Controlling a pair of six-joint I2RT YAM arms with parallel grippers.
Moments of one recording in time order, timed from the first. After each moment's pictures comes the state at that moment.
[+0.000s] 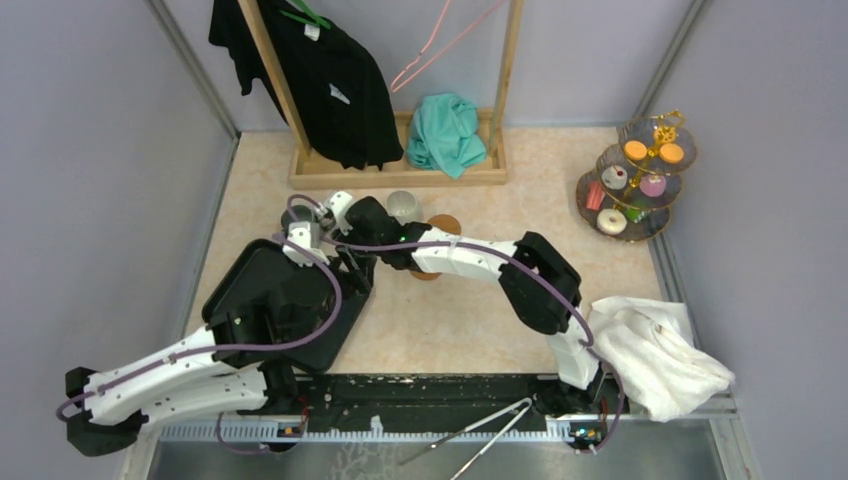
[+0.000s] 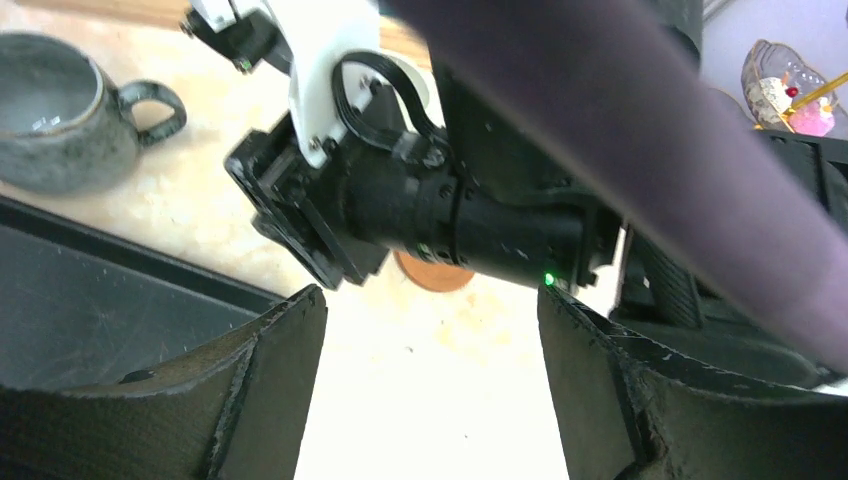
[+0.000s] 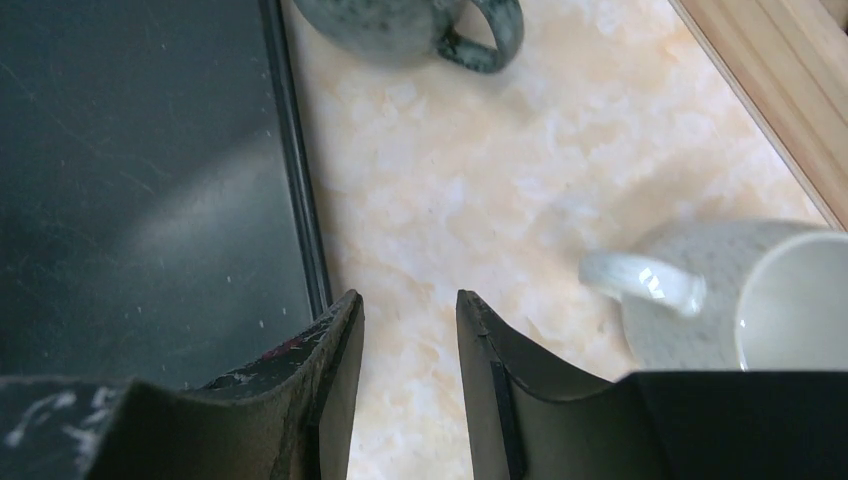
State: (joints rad) left arm -1.16 0.67 0.75 -0.46 -0.85 -0.74; right arm 1.04 2.07 1.60 -0.14 0.08 -0.05
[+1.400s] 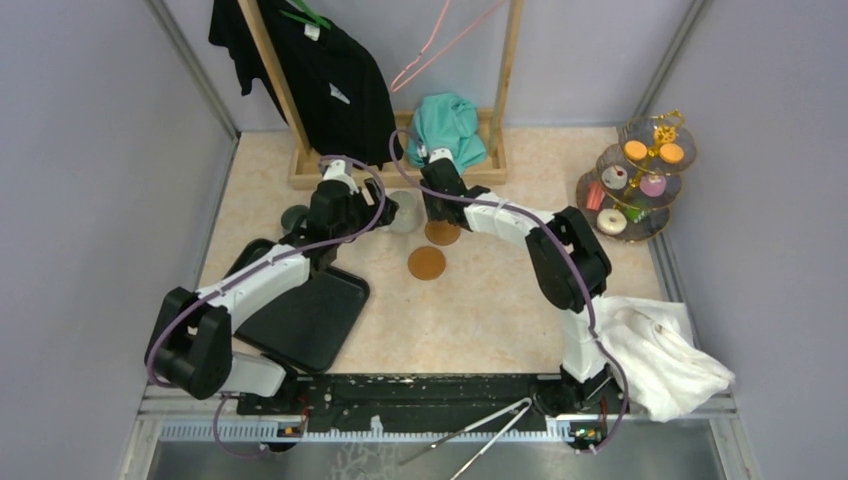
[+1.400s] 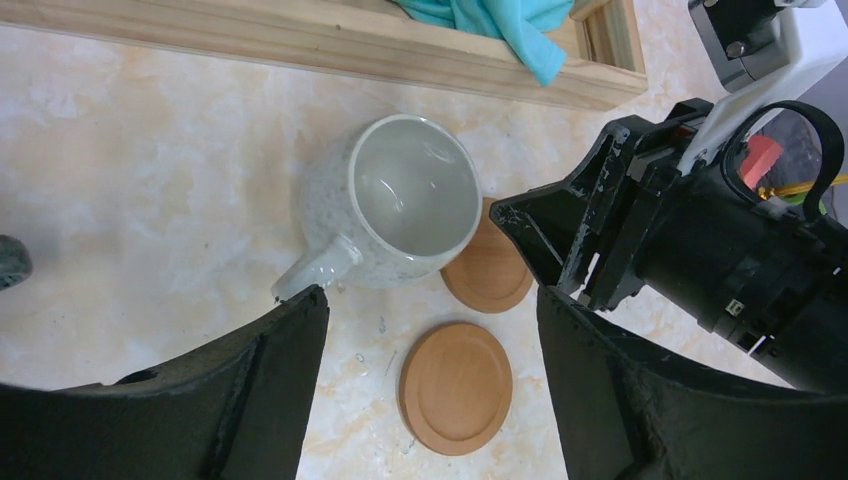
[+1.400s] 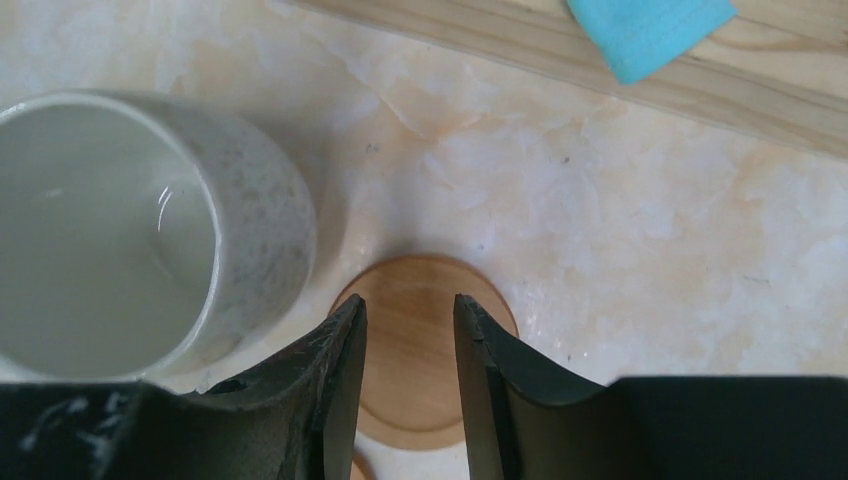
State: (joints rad) left arm -0.50 1.38 0.84 0.14 -0.12 -0.60; right arm 0.66 1.98 1.42 -0.20 0.27 0.24
